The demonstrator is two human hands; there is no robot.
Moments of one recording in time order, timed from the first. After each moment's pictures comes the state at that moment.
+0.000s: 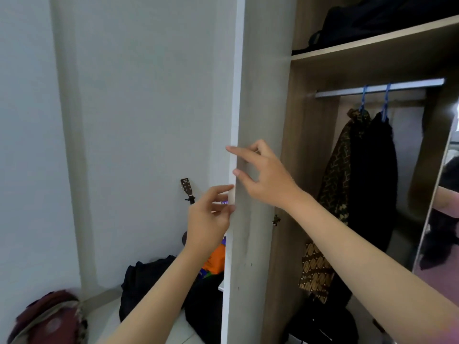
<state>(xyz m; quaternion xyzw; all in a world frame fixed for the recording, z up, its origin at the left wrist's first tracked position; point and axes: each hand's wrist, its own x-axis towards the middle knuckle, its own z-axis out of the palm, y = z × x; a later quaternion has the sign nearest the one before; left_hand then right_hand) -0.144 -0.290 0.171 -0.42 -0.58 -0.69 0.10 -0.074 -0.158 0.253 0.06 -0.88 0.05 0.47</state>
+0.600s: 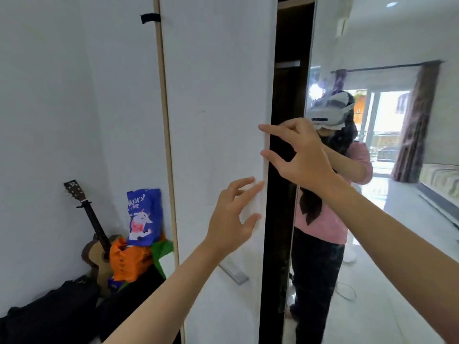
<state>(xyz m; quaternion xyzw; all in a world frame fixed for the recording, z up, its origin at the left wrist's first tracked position) -0.025 -0.099 0.134 -0.72 -0.46 -0.51 0.11 0.136 -0.023 0.247 -0.18 -0.81 -0.11 0.54</state>
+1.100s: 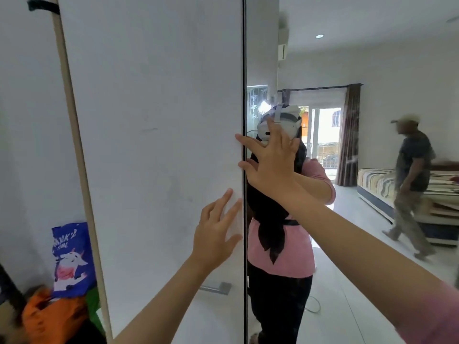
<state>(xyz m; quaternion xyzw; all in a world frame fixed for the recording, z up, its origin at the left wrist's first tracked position) 0.012 0.067 0.114 -0.73 -0.49 -0.42 0.21 0.164 0.109 0.248 -0.41 -0.71 -0.28 0.49</state>
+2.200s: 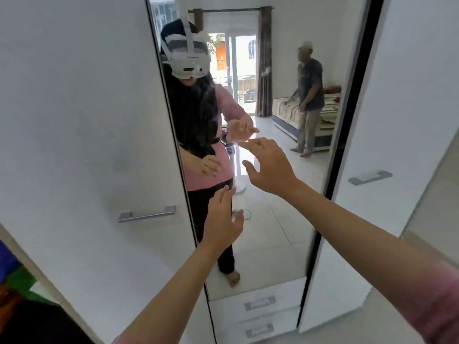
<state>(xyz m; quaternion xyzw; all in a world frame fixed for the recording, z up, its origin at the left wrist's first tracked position) 0.136 0.002 -0.003 -0.79 -0.44 -0.42 -0.11 0.294 0.015 0.094 -0.51 -0.73 -0.17 0.42</state>
